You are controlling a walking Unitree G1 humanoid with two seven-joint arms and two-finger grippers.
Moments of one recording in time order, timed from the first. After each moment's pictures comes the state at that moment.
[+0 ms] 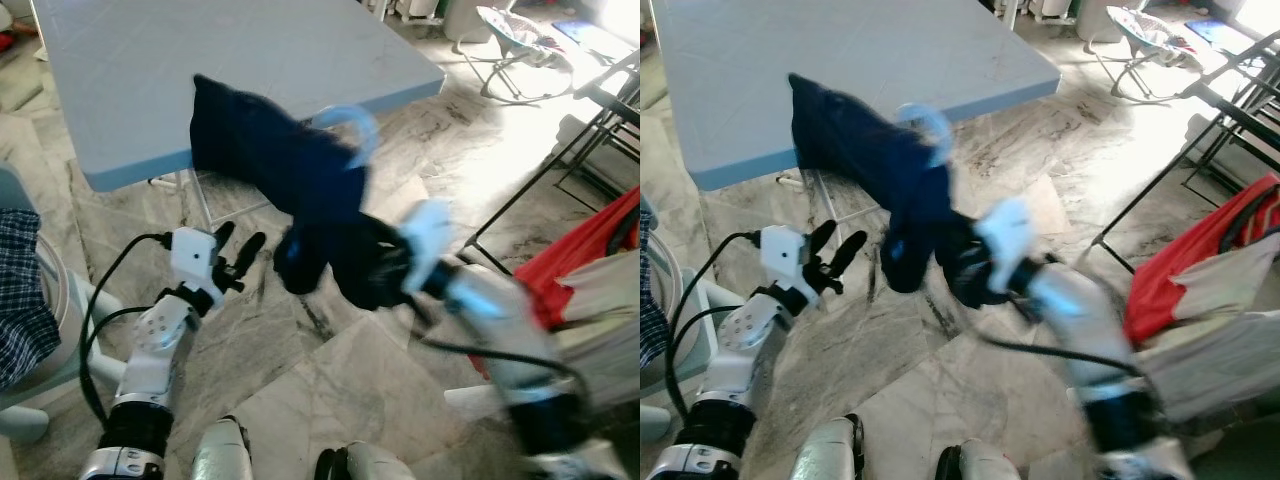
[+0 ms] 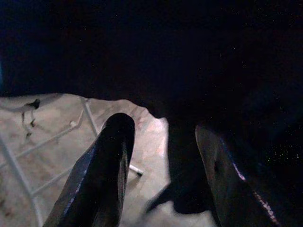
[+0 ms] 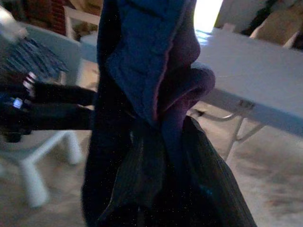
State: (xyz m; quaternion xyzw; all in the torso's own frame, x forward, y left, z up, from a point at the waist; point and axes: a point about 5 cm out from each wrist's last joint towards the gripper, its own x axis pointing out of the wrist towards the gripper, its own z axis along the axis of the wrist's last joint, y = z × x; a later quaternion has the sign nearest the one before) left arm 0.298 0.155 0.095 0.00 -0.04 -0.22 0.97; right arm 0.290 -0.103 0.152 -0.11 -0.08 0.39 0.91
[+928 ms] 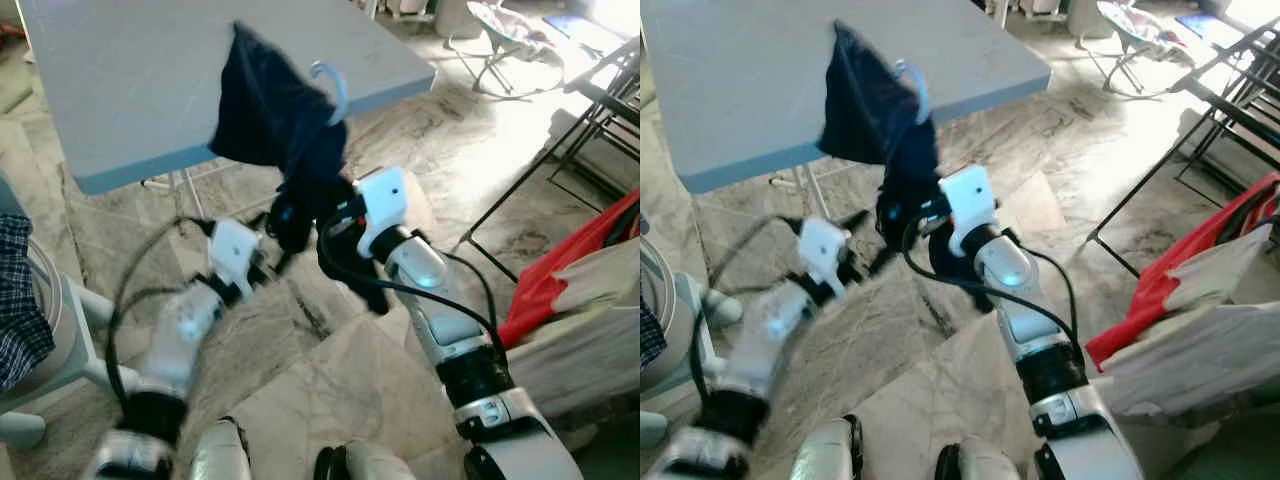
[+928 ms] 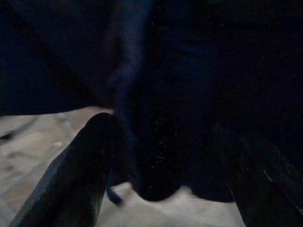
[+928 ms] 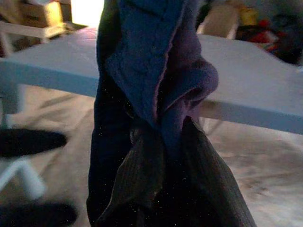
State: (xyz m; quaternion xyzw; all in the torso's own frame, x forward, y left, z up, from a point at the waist) left arm 0.310 0.134 0.109 0.08 -0.05 -0.26 0.96; right arm 0.326 -0.068 0.157 -0.05 -0.08 0.31 0.95
